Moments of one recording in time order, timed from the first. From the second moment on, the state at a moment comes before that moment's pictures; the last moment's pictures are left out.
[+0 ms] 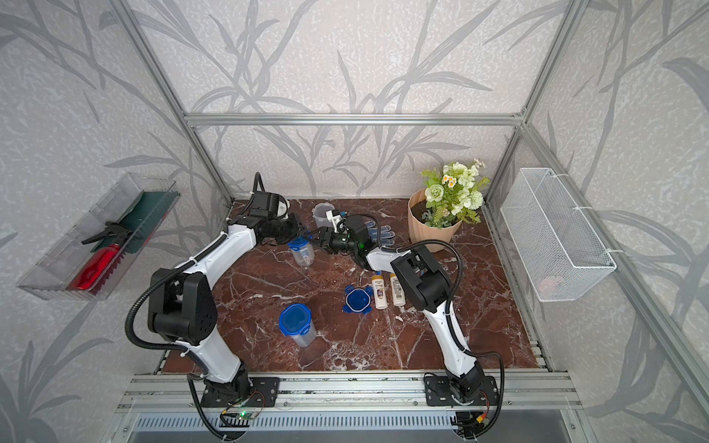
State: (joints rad) left arm -0.15 1.74 1.37 -0.51 0.33 -0.61; right arm 0.64 2.30 1.51 0.69 -0.74 1.19
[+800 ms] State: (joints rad) left arm -0.12 1.67 1.16 -0.22 0.40 -0.63; right arm 0.64 2.33 1.46 0.89 -0.69 1.32
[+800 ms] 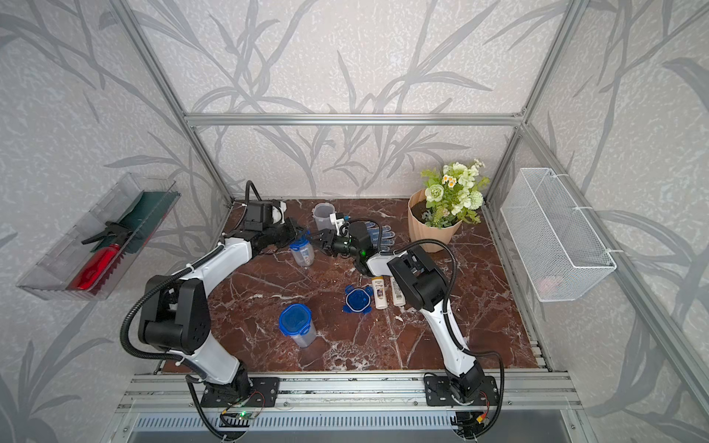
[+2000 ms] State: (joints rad) left arm -0.12 1.63 0.99 0.03 0.41 -0.63; right arm 0.59 2.24 1.46 0.89 -0.69 1.25
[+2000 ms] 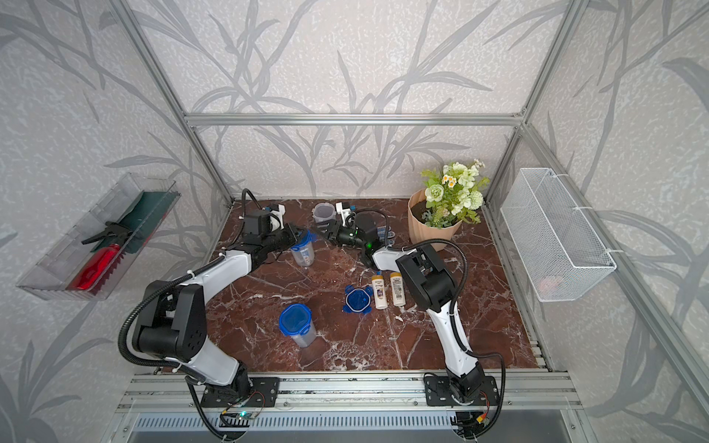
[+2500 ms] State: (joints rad) left arm -0.12 1.60 1.11 -0.21 0.44 -0.68; right arm 0.60 1.97 1.35 0.56 -0.64 0.89
